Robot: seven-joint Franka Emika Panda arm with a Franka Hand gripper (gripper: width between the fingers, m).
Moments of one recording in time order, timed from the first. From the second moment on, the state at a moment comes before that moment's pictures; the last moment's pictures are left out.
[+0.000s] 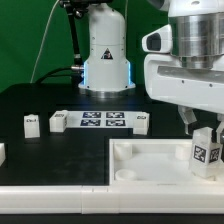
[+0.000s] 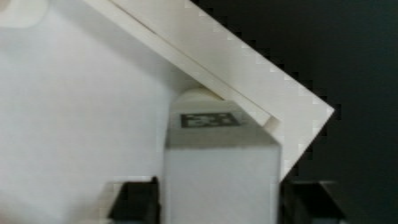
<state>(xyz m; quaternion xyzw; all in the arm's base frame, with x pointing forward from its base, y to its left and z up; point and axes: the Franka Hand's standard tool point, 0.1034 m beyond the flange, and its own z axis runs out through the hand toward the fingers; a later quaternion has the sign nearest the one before) 0.634 0.121 0.089 -0.88 0.47 0.02 0.06</state>
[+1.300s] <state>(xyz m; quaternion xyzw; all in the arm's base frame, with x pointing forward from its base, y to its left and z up) 0.632 0.122 0.082 -0.99 -0.13 0.00 0.04</state>
